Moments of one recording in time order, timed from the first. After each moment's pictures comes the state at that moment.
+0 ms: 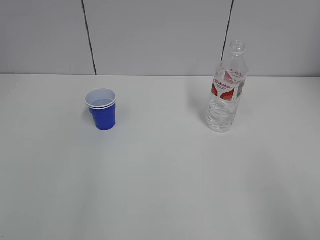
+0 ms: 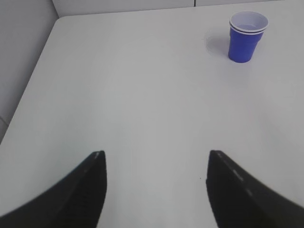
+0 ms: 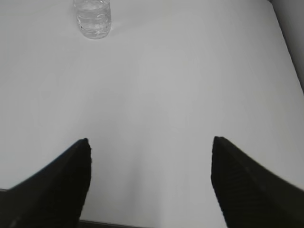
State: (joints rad) left arm -0.02 0.02 -0.53 0.01 1.10 0.03; right arm -0.03 -0.02 -0.50 -0.03 1.14 -0.19
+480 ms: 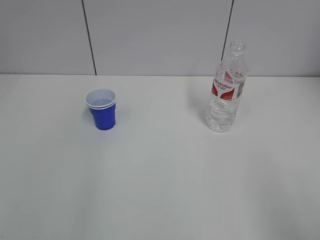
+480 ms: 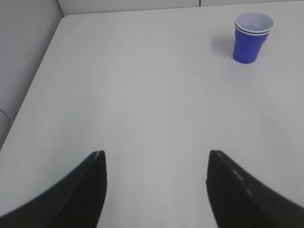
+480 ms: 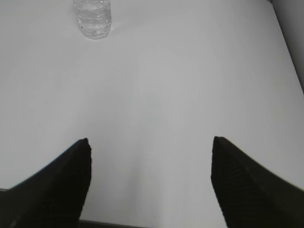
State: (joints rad) left arm 0.00 0.02 -0.53 0.01 1.10 0.03; right arm -0.03 -0.02 -0.50 -0.03 1.14 -0.19
